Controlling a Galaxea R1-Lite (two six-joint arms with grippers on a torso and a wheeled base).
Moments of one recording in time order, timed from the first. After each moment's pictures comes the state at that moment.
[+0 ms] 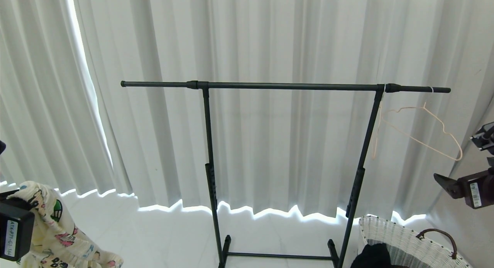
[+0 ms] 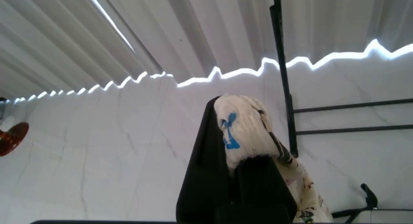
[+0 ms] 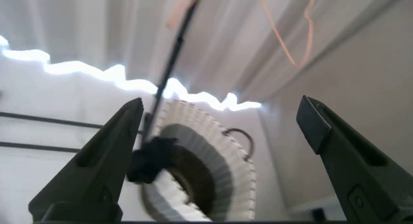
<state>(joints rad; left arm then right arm) -0.36 0.91 -0.72 0.30 0.45 0.22 0.21 1.19 -0.57 -0.28 -0.31 -0.25</state>
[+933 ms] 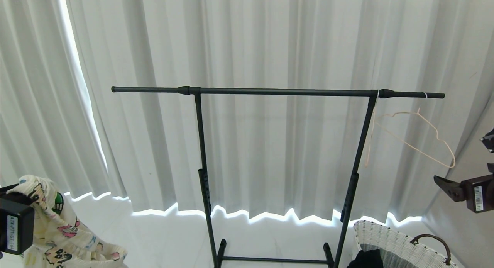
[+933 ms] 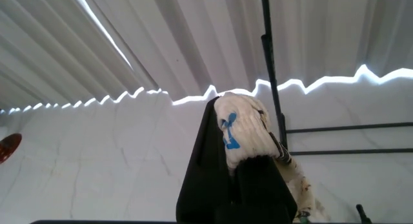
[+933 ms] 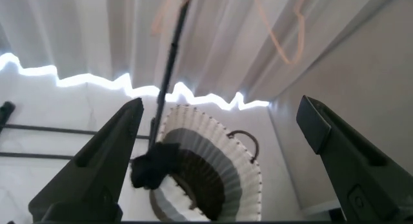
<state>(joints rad) -0.36 0.90 -0.68 0.19 0.45 0.23 0.20 1.15 -0.53 -0.27 -0.28 -0.17</state>
